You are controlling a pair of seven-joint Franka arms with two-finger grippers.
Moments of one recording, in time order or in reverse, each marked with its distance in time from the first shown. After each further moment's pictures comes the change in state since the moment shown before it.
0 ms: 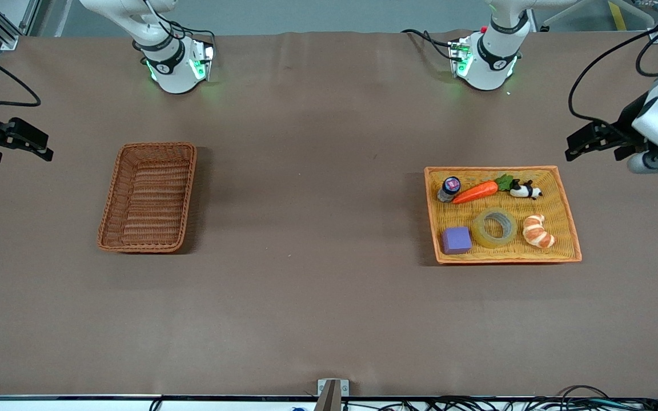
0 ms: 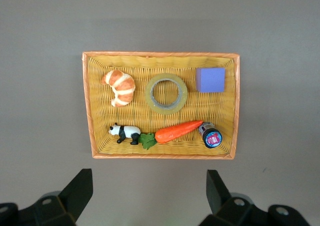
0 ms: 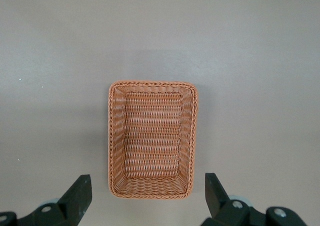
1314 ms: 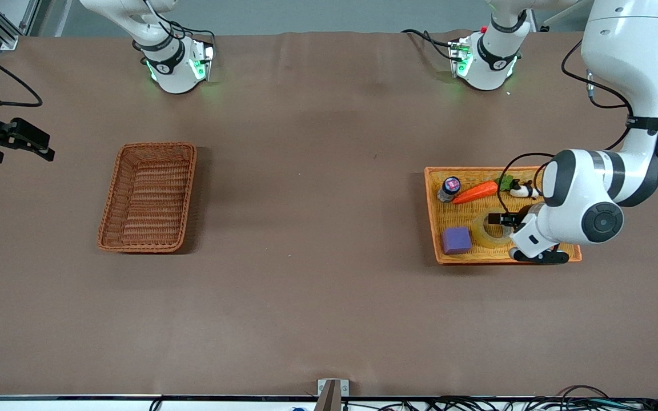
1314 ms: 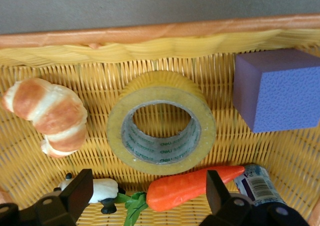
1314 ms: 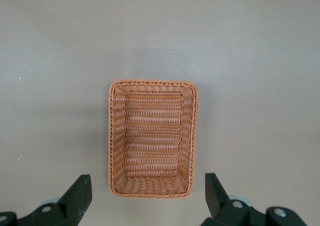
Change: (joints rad) left arm -0.030 0.469 -0.012 -0.117 0.036 0.322 0.024; right arm 0.000 0.000 0.001 -0.002 0.000 -0.001 0.000
